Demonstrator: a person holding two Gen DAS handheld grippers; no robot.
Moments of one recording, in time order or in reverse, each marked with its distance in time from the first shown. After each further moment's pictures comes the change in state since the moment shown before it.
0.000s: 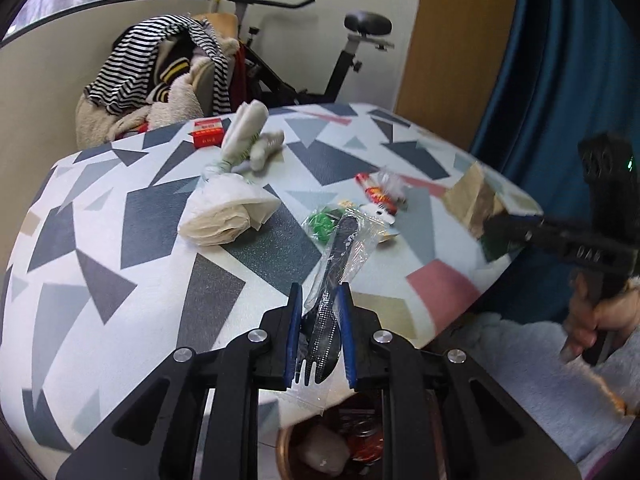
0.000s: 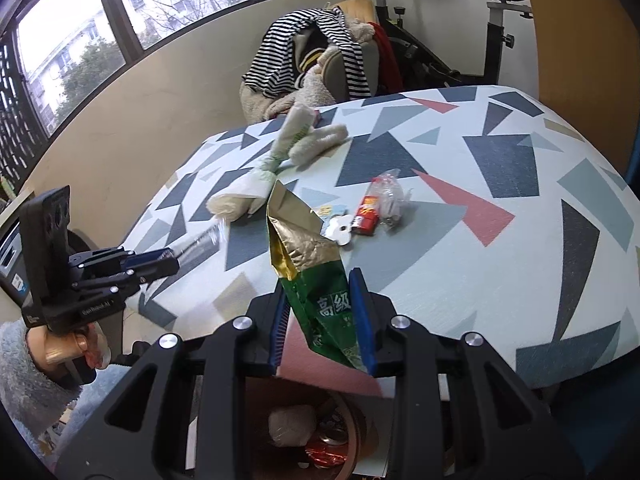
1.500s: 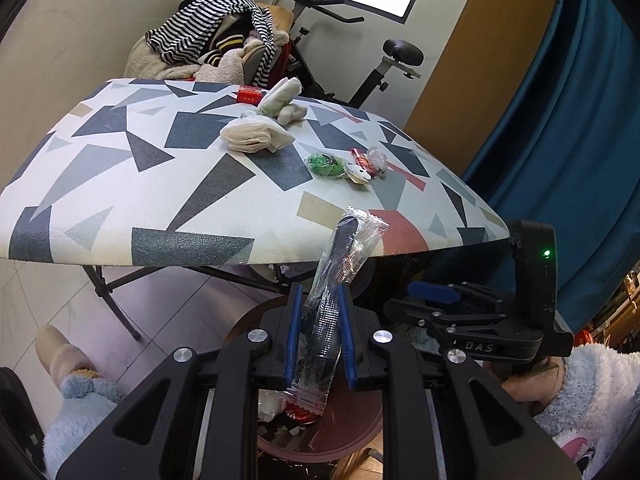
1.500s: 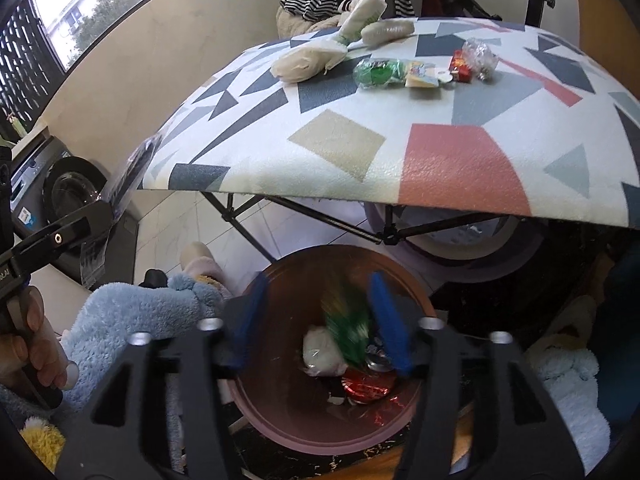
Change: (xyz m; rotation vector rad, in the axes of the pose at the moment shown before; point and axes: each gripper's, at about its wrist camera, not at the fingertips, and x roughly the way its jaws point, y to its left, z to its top) left arm -0.086 -0.022 -0.108 -0.263 -0.047 -0.025; right arm 0.026 0.075 -0.109 -0.074 0.185 0.016
